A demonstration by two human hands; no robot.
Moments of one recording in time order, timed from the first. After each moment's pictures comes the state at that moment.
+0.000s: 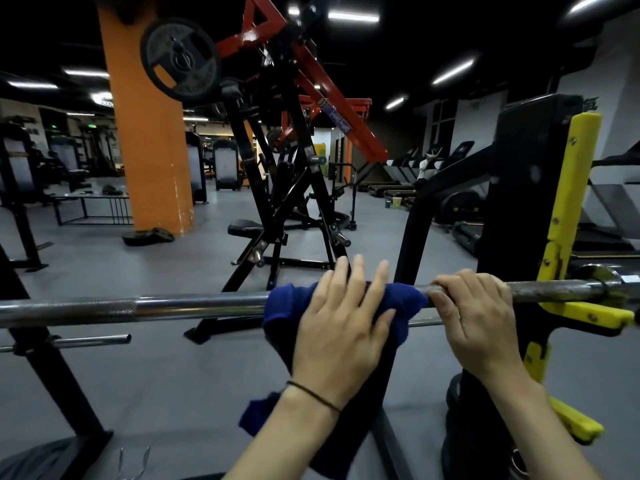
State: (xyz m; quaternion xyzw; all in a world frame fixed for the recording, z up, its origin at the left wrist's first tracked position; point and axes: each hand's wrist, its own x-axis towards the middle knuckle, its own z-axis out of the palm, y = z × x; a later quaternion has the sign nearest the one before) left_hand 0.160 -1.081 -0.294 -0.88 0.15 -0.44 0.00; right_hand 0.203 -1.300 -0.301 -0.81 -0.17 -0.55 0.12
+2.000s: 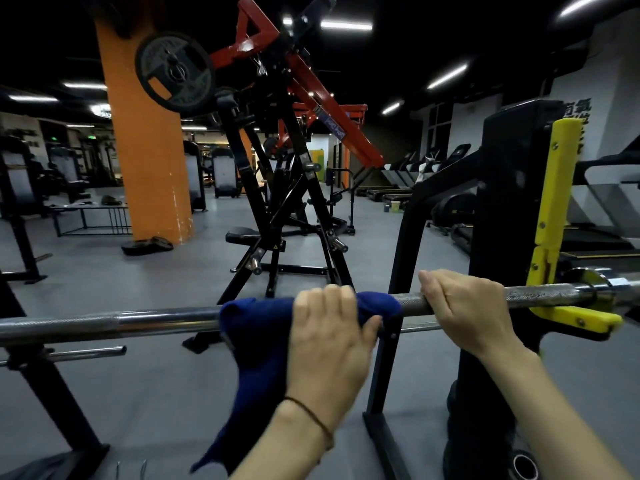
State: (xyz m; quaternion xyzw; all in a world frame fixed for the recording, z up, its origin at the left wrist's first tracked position) left_hand 0.164 -1.097 -0.296 -0.86 0.07 -0.50 0.02; right_hand 0.222 -1.308 -0.269 -0.83 -0.16 -0.53 0.09
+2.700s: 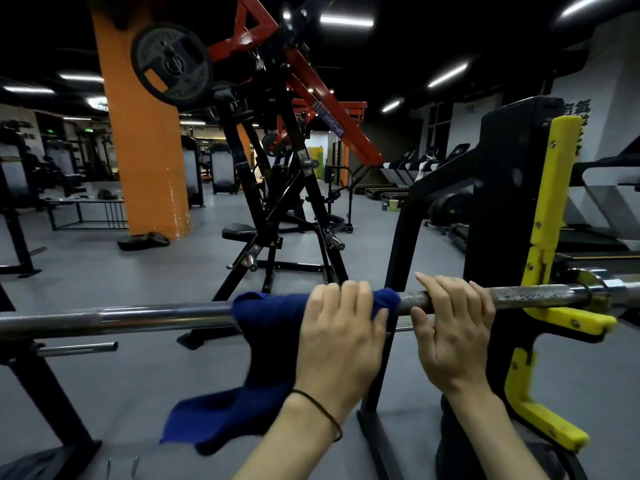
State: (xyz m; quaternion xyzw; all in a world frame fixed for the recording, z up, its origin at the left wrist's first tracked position) left_hand 0.166 -1.115 -0.294 -0.85 0.12 -0.51 -0.02; right_hand 0.215 -1.295 -0.321 -0.77 -0.15 -0.61 0.13
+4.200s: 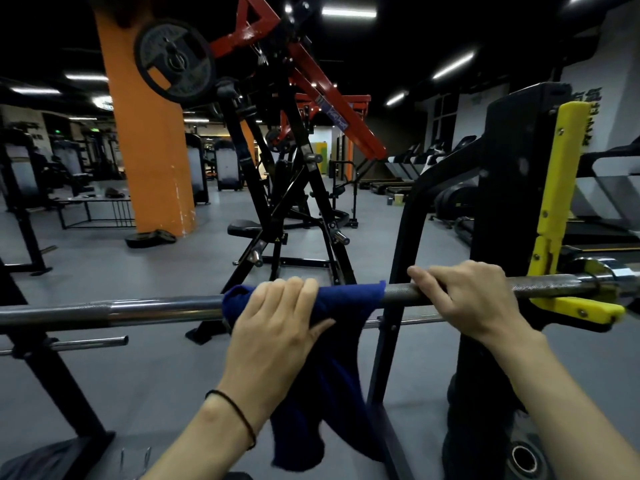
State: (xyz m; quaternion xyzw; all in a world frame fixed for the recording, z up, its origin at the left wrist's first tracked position) left_hand 0.162 -1.032 -0.299 -0.82 0.15 -0.55 0.08; right_hand 0.226 -1.321 -0.261 -0.84 -0.21 -0.49 0.03
